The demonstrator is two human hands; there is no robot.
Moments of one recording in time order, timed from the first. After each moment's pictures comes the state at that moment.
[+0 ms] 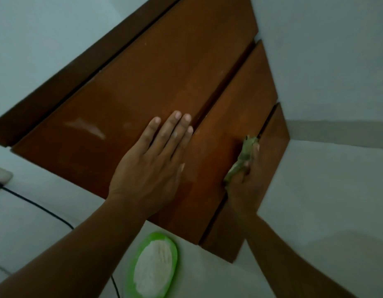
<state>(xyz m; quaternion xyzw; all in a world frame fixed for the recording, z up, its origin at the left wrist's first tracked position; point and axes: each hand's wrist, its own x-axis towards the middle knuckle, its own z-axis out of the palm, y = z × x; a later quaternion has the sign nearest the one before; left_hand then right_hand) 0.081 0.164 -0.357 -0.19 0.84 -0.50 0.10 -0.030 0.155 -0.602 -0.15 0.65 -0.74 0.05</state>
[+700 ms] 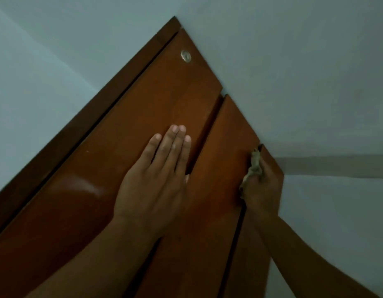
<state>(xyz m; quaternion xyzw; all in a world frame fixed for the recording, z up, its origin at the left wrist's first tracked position) -0.044 0.106 -0.336 -0.15 0.86 -0.49 0.07 -0.167 0.110 -0.576 -0.06 0.62 -0.76 0.16</state>
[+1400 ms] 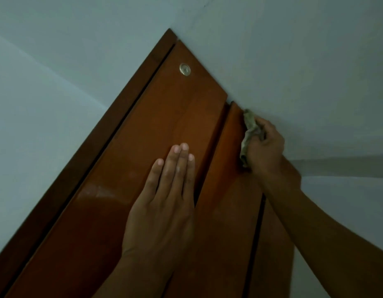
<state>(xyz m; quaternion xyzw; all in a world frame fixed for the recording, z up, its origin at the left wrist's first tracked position) -0.044 0.096 -0.337 -0.13 0.87 -0.47 0.03 -0.249 0.058 -0.507 -0.08 0.54 -0.84 0.05</state>
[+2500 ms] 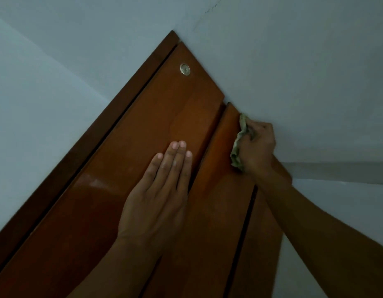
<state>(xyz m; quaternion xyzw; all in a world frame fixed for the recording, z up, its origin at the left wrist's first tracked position) -0.044 0.098 -0.338 -0.13 0.87 -0.48 0.05 -0.253 0.060 -0.504 -0.10 0.60 -0.80 0.02</state>
